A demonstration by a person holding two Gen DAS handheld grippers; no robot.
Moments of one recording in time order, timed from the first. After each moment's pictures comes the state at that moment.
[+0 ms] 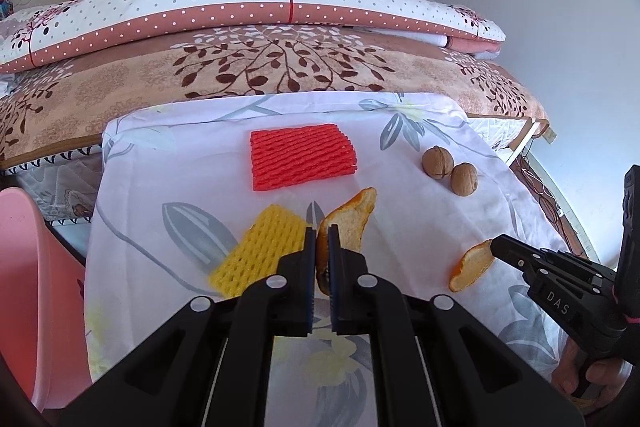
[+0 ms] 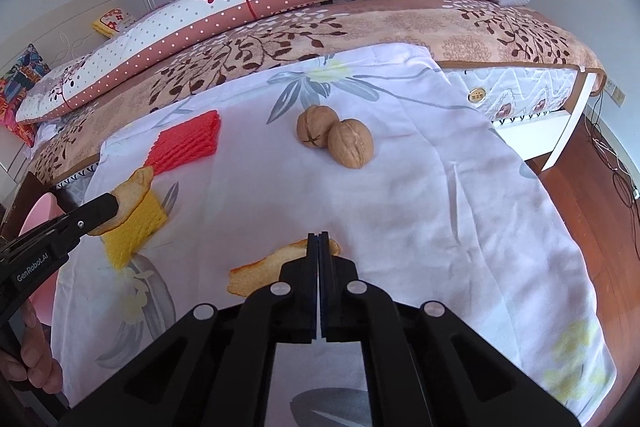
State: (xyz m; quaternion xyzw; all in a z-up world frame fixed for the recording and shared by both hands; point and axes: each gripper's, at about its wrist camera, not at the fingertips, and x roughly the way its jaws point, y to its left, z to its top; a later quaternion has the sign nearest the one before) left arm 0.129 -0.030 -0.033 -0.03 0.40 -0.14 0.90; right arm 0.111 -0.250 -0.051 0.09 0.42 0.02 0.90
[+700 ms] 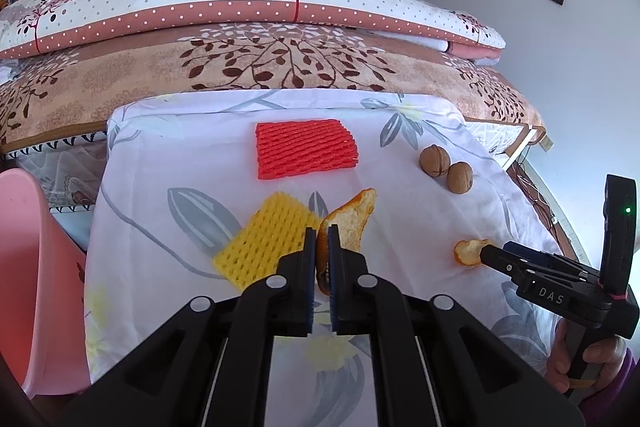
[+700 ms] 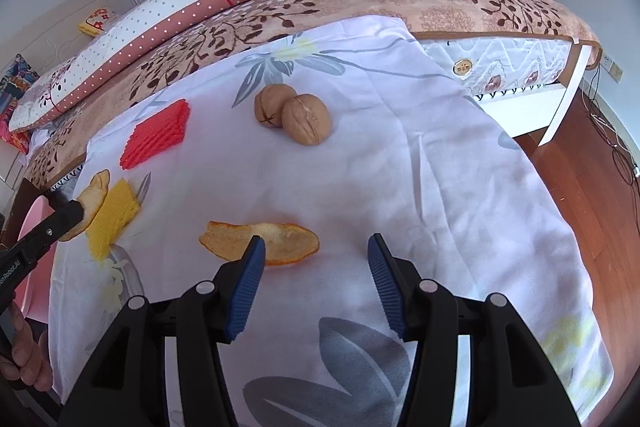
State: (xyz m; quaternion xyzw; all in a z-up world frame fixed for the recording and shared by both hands) left arm 0.120 -0.023 -0.036 -0.05 0.41 -0.14 0.90; right arm 0.113 -0.278 -0.073 0.12 0.46 0.02 0.88
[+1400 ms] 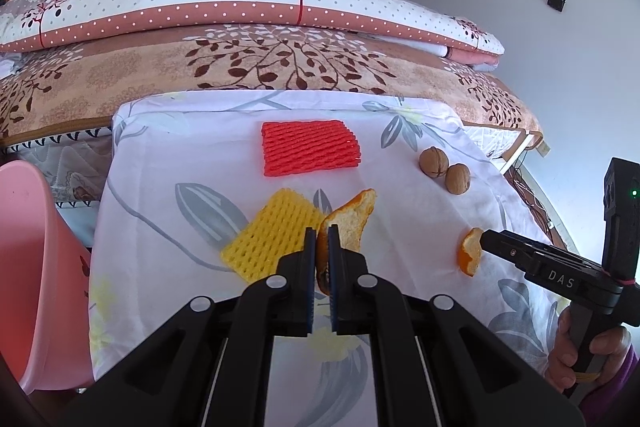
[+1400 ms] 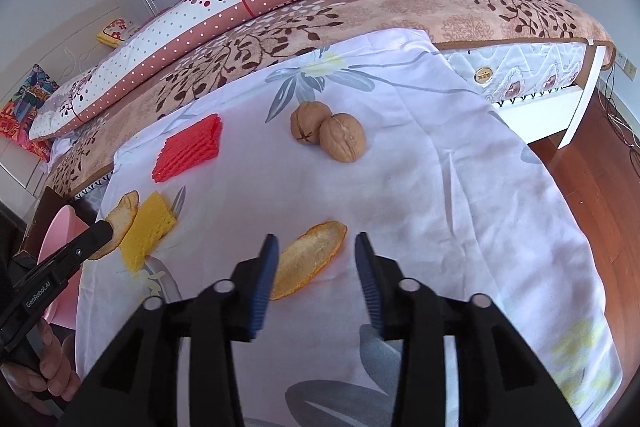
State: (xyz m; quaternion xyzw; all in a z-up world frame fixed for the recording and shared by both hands) left arm 0.112 -0.014 -0.034 -0.06 0.40 -0.15 0.90; right arm 0.115 -0.268 -0.055 0.13 0.44 0.03 0.89
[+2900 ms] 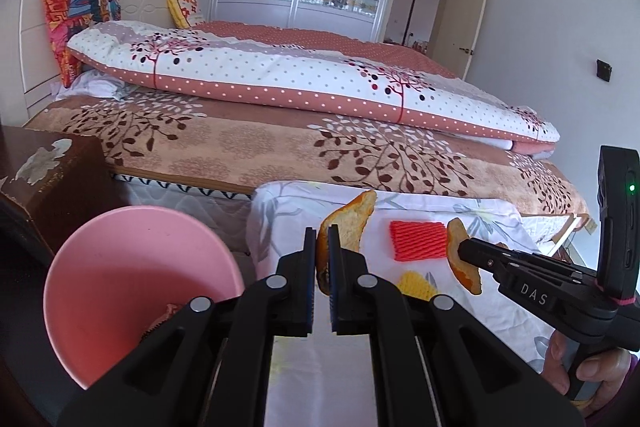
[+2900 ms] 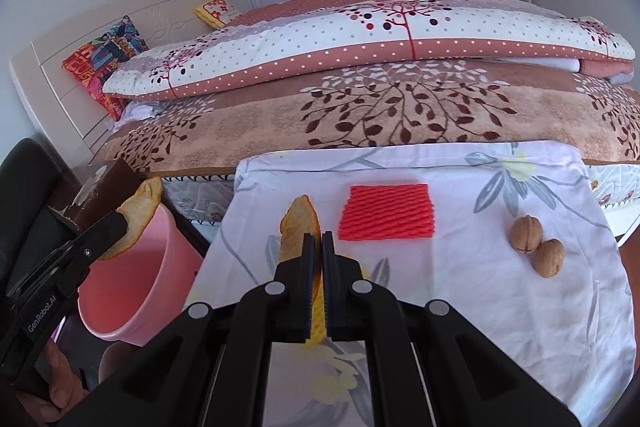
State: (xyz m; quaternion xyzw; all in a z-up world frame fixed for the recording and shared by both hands) left arm 0.070 0.103 0.037 -0.09 0.28 0.00 0.95; right arm 0.150 -0.085 0.020 0.05 0.38 0.20 0.90
